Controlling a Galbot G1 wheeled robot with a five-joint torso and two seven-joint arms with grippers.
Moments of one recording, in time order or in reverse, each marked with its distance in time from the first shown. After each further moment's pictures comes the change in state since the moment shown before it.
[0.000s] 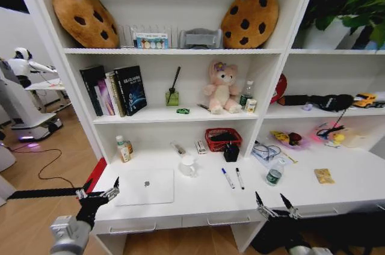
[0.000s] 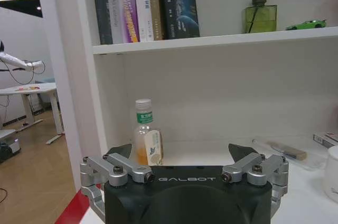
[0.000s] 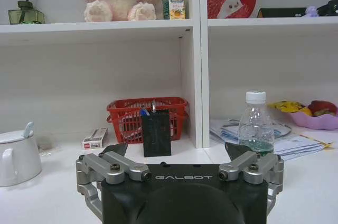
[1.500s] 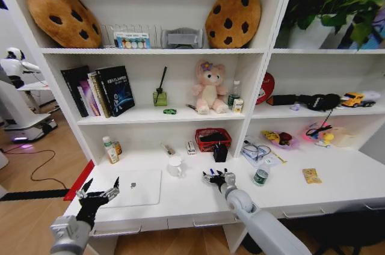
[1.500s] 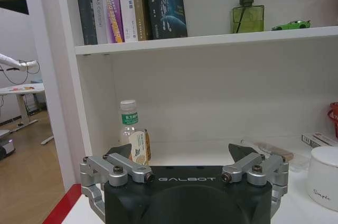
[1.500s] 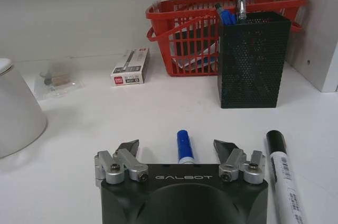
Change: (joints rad) left arm 0.000 0.000 0.000 0.000 0.000 0.000 0.000; right arm 0.939 -0.187 -0.724 -0.512 0.330 -0.461 0.296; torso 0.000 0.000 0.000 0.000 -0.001
